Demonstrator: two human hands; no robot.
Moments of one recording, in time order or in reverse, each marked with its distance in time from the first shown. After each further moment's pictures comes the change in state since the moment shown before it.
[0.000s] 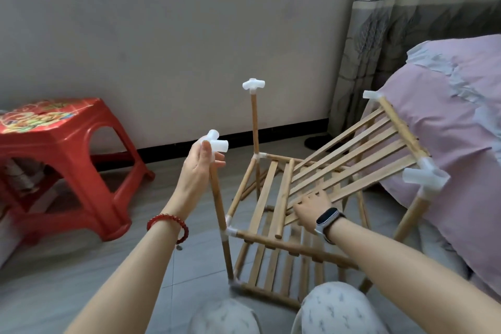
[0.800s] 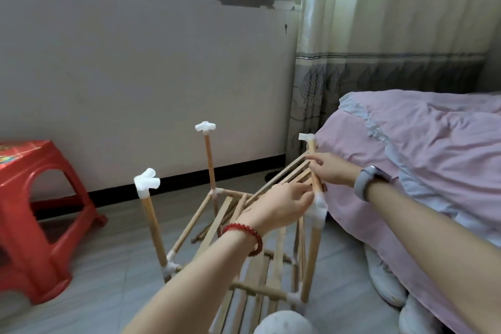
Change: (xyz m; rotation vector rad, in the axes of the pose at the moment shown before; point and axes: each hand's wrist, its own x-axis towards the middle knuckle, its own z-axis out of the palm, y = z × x) left_hand -0.033 0.130 0.179 0.459 -0.628 0.206; right_hand -0.067 0.183 -0.084 0.784 0.294 0.235
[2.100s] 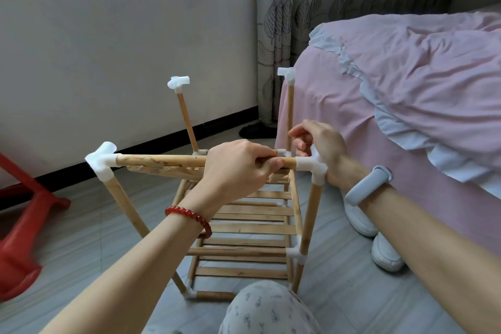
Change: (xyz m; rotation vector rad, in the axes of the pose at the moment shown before) left_hand 0.024 -0.024 0.016 0.359 0.256 0.224; right_hand -0.044 0.025 0.040 1.309 0.274 0.247
